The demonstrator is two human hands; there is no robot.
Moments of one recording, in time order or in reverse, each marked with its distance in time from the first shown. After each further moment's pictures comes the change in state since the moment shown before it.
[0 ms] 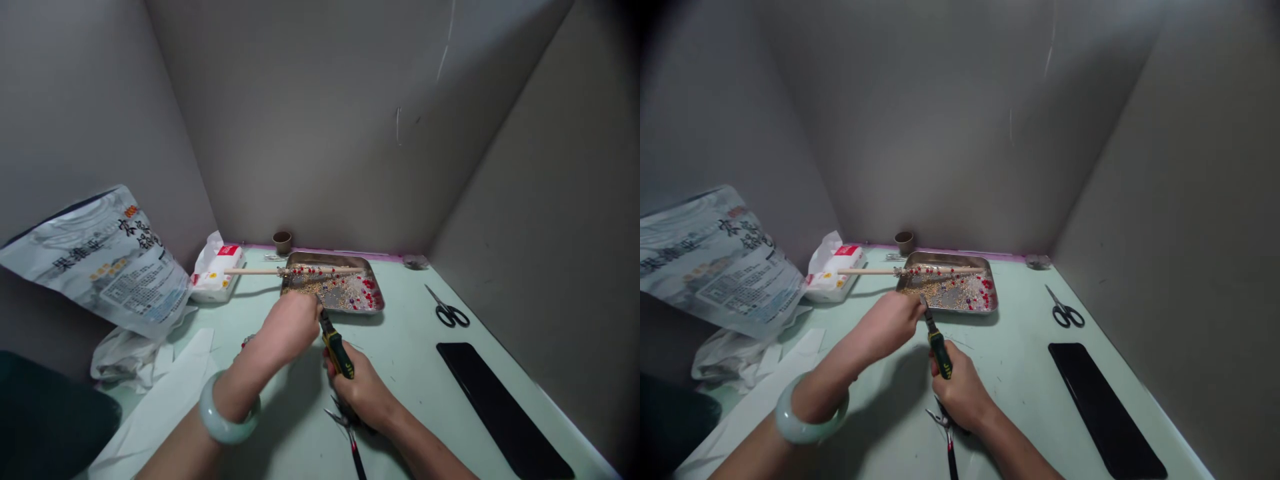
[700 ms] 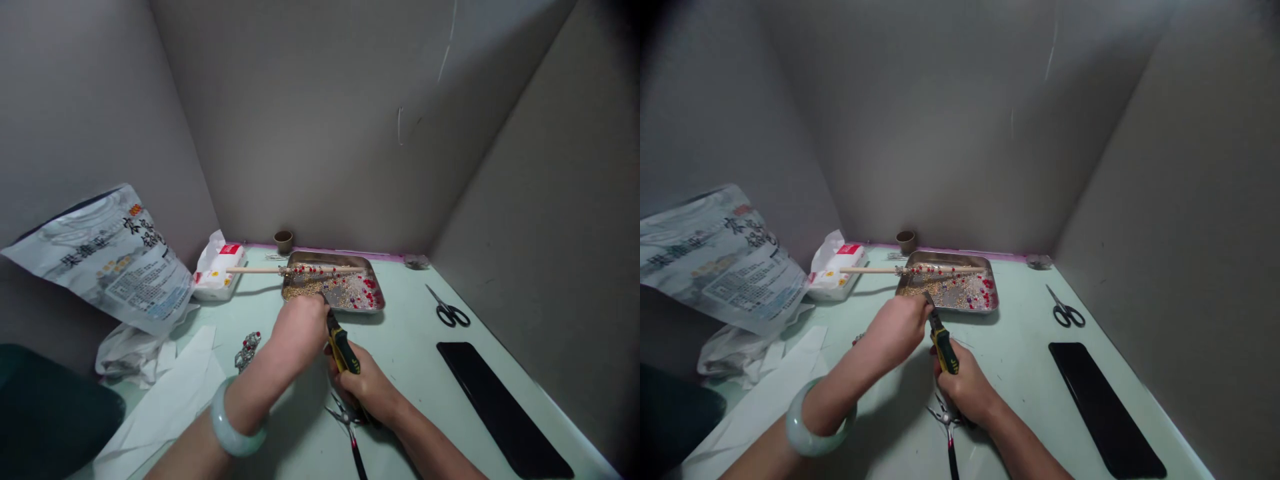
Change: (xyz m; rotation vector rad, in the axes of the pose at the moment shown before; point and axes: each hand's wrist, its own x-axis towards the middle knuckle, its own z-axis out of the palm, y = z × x) left_hand -0.007 0.012 0.010 0.103 0.066 -0.054; right_hand 0.000 -0.003 -0.006 0.201 -0.114 0.095
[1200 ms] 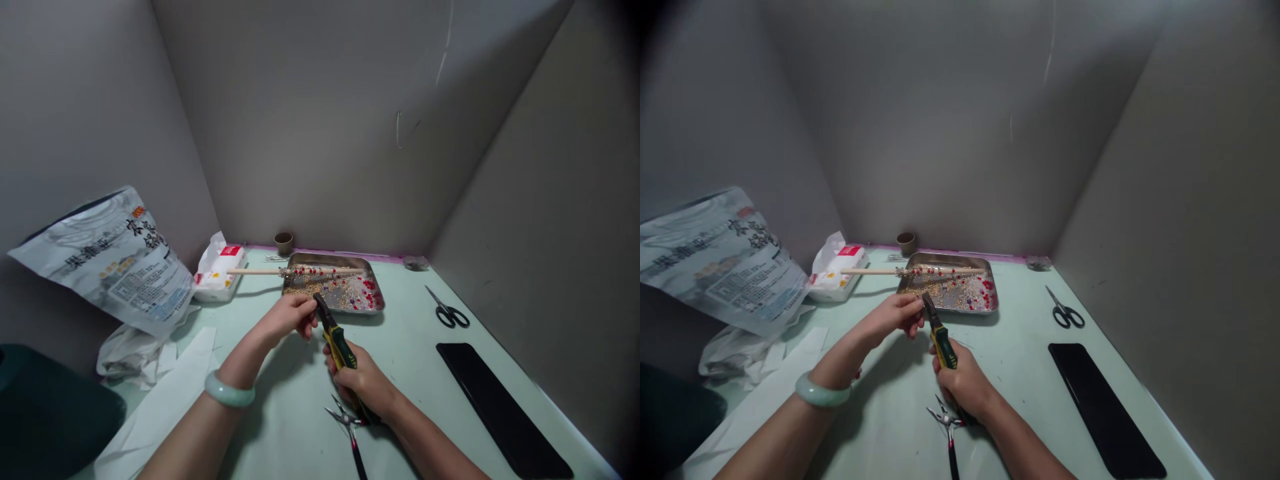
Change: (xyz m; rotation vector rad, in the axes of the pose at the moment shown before) left_hand 0.015 -0.056 0.018 -0.824 -0.378 -0.155; right_hand 0.002 0.000 0.003 0.080 -0.033 0.077
